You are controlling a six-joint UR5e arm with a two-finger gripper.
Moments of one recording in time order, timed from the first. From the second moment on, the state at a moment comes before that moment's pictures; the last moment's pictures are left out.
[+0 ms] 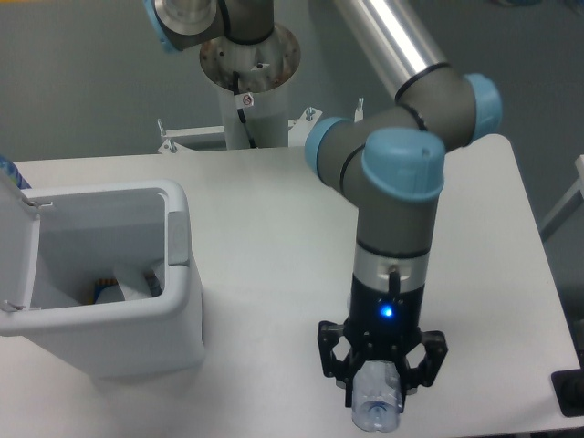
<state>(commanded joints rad) 2.45 -2.11 -1.04 -0.82 1.23 0.33</state>
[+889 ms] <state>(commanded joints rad) 2.31 -1.90 -1.16 -0.79 1.18 0.04</state>
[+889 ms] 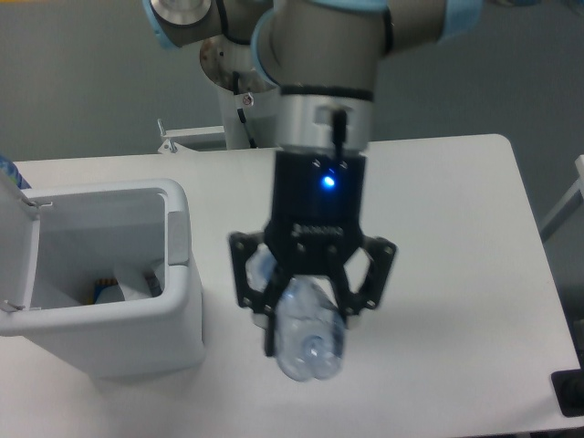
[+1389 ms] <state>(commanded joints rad) 2.16 -1.87 -1.24 -0.79 1.18 0.00</state>
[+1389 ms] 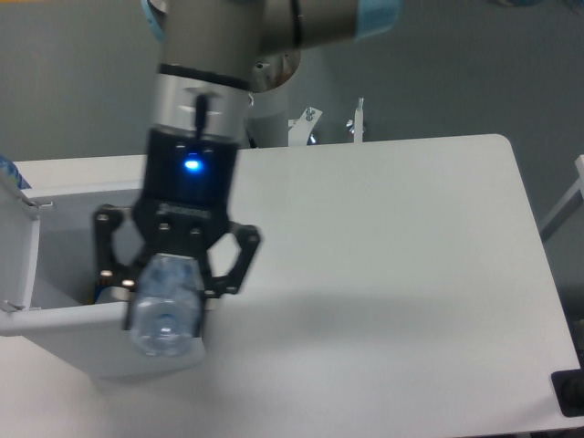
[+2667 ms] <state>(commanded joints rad) 2.15 -1.86 -1.30 -0.78 1.19 0.10</state>
